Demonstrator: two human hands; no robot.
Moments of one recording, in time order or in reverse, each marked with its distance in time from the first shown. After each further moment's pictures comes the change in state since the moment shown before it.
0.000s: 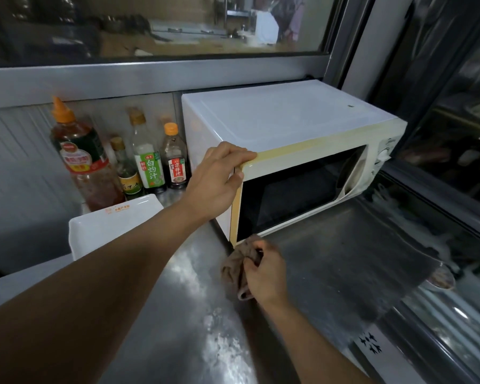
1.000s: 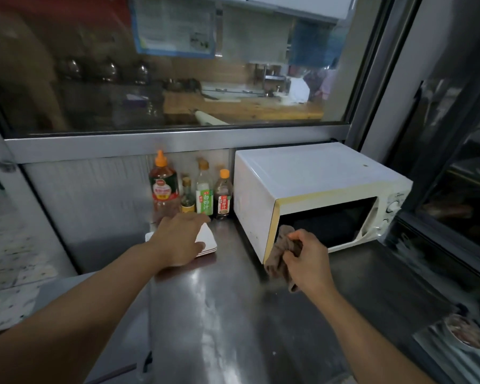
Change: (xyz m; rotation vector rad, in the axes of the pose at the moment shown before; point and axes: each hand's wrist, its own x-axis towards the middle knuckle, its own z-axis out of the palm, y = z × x) left_hand -0.116 0.007 -0.143 0.623 -0.363 -0.352; right_hand -0.043 -0.110 -0.079 -0.182 0.047 -0.319
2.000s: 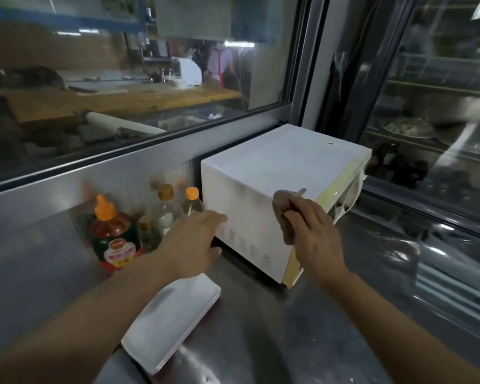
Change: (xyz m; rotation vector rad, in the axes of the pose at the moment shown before) left_hand 0.170 -0.088 0.004 -0.136 0.003 0.642; right_hand 0.089 -0.042 0.092 -0.780 0.465 -0.309
